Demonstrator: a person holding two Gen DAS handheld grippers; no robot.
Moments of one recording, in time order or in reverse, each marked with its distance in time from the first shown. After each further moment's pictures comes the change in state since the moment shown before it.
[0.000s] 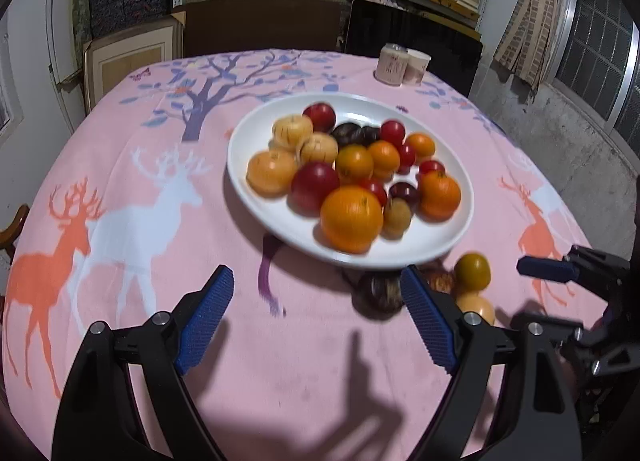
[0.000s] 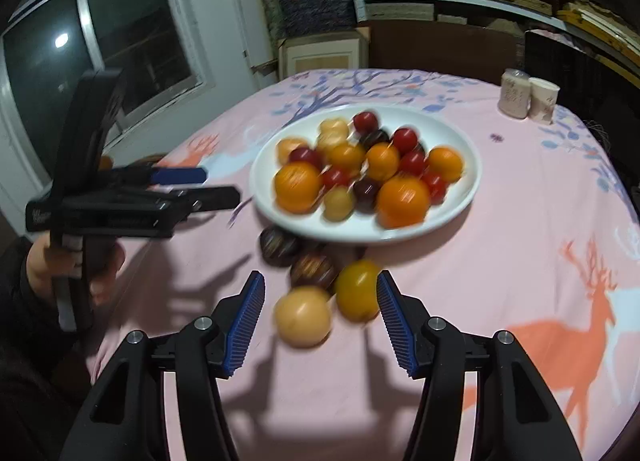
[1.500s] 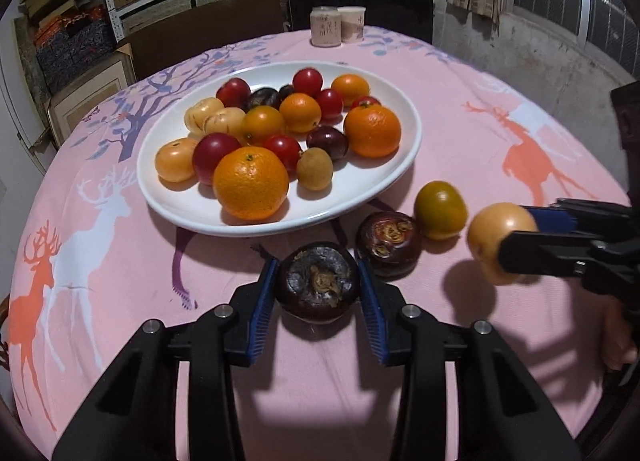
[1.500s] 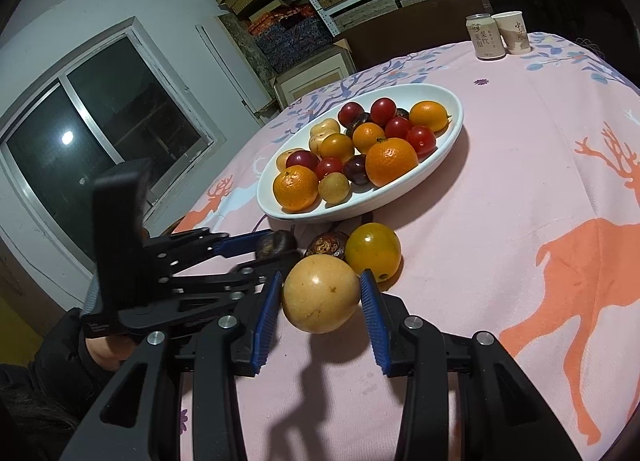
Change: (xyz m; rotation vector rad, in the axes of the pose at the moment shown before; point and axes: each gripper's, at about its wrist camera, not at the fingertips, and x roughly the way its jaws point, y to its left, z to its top) left arm 0.028 -0.068 -0.021 0.252 0.020 0.008; right arm 0.002 -0.049 -0.028 0.303 -0.148 0.184
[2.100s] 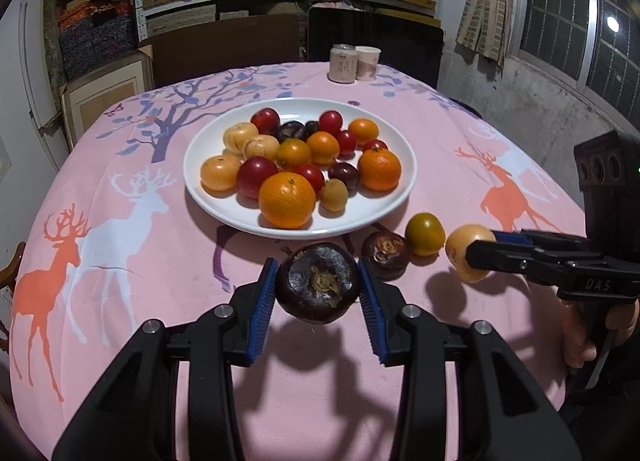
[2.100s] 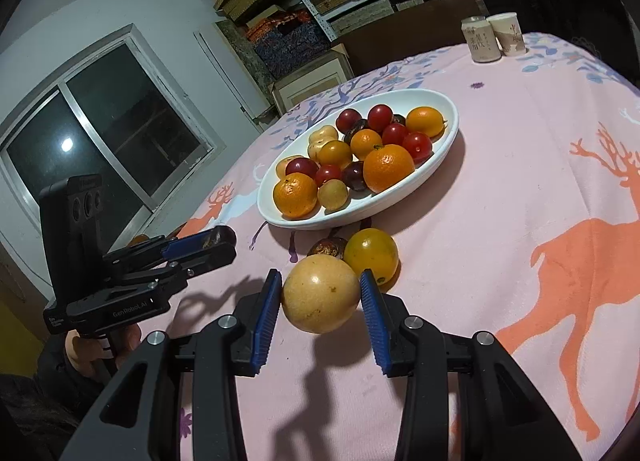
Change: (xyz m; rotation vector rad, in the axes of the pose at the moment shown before) left arm -0.053 0.024 -0.006 -0.106 -0.095 -0.021; right arm -0.004 -0.002 0.005 0.041 0.004 0.020
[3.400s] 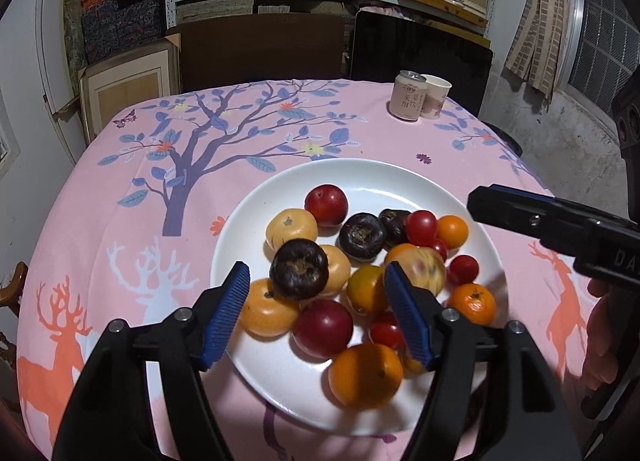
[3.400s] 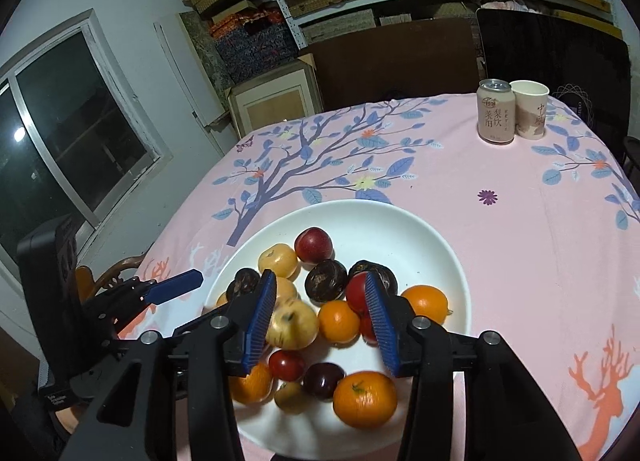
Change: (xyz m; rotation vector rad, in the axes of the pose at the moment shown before) left arm 0.083 0.056 0.111 -0.113 0.019 0.070; right arm 0.070 0.015 0.159 -0.090 -0.015 -0.227
